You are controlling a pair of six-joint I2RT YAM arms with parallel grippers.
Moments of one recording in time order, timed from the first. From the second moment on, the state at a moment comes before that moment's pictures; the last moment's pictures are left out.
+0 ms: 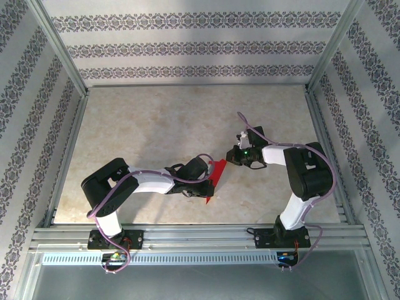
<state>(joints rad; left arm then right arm) -0.90 1.77 0.82 0.00 0.34 -0.80 0.22 1.77 0.80 -0.08 -0.60 0.52</state>
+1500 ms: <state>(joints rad) -0.90 1.77 0.82 0.00 0.34 -0.80 0.51 1.60 0.58 0.00 -0.58 0.84</state>
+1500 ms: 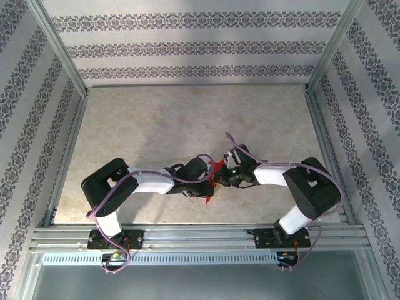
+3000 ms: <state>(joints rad) -0.89 1.71 0.74 0.04 0.50 -0.88 0.50 1.68 0.62 0.02 -0.67 0.83</state>
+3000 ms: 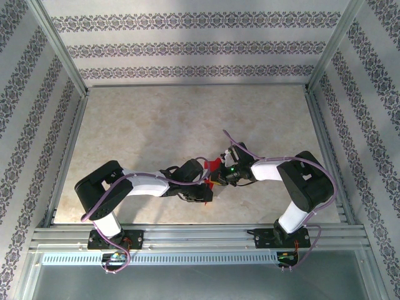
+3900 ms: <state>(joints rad) -0.89 1.71 0.70 0.09 0.50 -0.90 0.49 1.68 0.63 0.01 -0.68 0.81</state>
